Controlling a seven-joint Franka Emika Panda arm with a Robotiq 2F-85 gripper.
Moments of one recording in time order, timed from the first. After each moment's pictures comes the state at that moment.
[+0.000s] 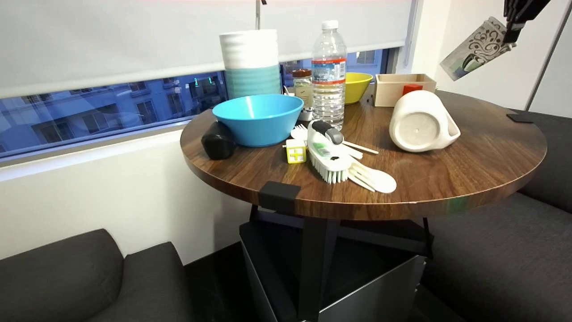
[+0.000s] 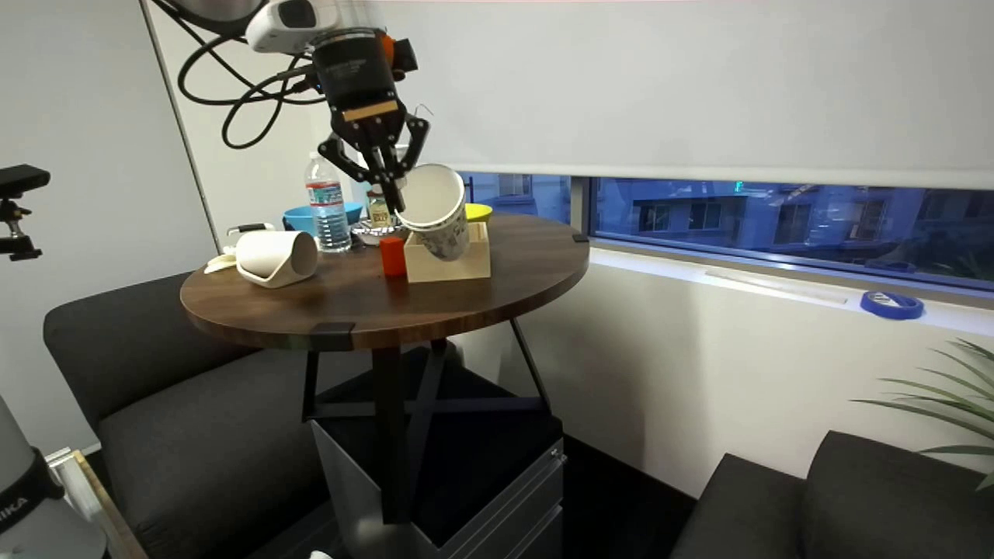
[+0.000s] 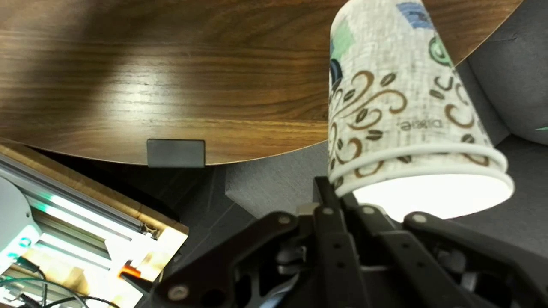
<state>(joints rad) -0.38 -0.45 -0.07 -2.32 -0.19 2.02 2.12</state>
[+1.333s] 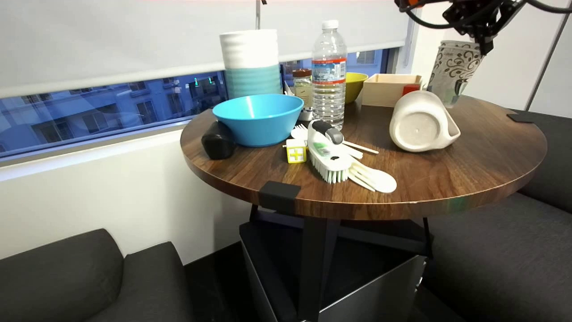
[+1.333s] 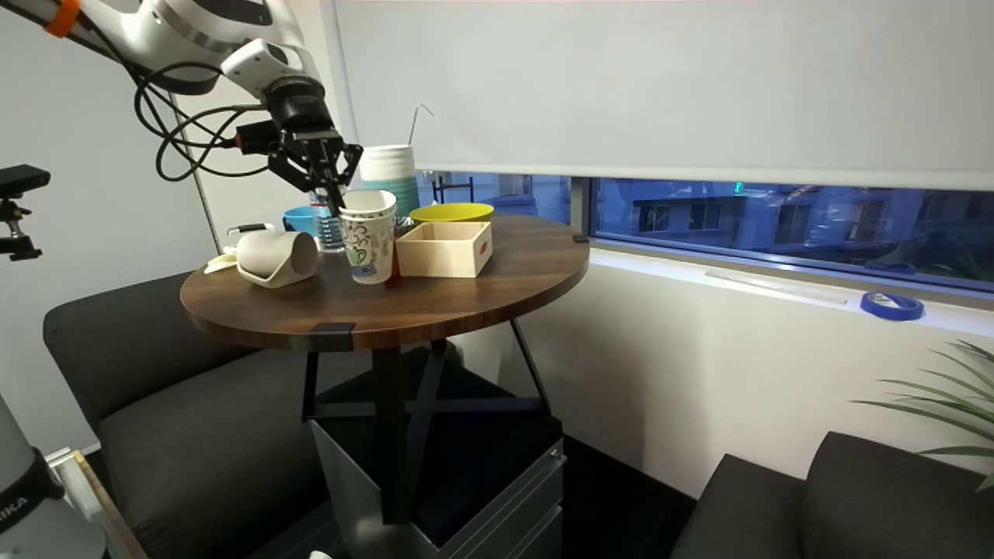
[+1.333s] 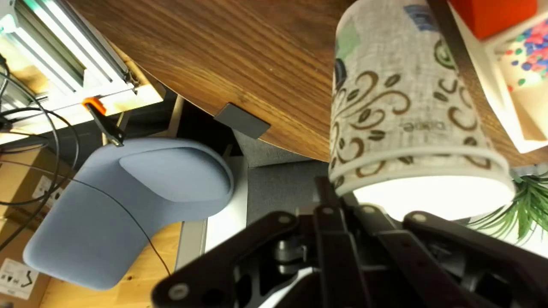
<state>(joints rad) -0.15 -0.38 0.20 -2.30 -0.52 1.74 2.05</state>
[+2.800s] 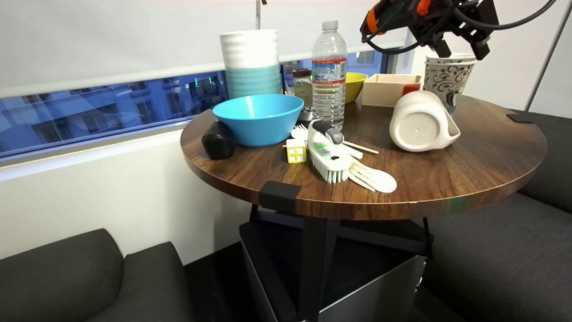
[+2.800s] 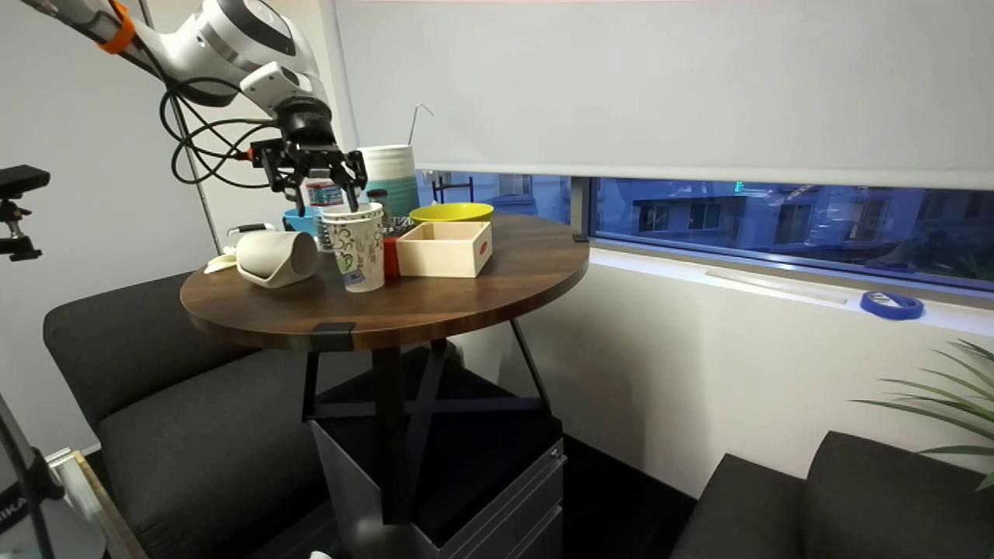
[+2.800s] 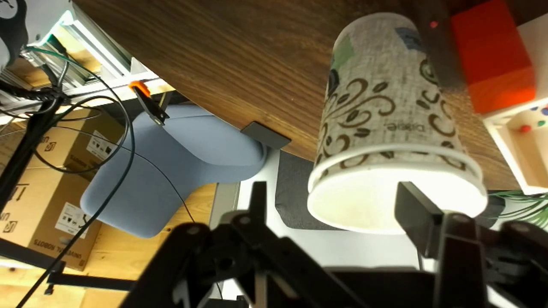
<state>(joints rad) 0.01 -0.15 0.19 -2.11 -0.55 1.51 2.18</state>
